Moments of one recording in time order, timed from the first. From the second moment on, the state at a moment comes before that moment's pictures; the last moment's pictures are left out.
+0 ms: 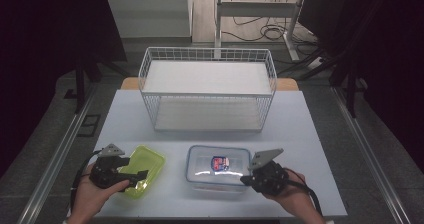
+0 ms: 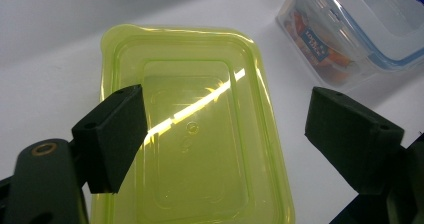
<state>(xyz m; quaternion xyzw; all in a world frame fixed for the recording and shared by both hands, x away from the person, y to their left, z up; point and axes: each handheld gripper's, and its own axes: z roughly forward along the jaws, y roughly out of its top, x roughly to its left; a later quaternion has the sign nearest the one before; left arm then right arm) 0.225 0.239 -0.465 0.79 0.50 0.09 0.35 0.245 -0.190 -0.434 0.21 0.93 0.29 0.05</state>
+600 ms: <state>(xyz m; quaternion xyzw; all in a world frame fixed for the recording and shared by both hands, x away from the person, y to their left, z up) 0.224 0.239 -0.468 0.78 0.51 0.09 0.35 0.244 -0.186 -0.478 0.23 0.94 0.25 0.03</state>
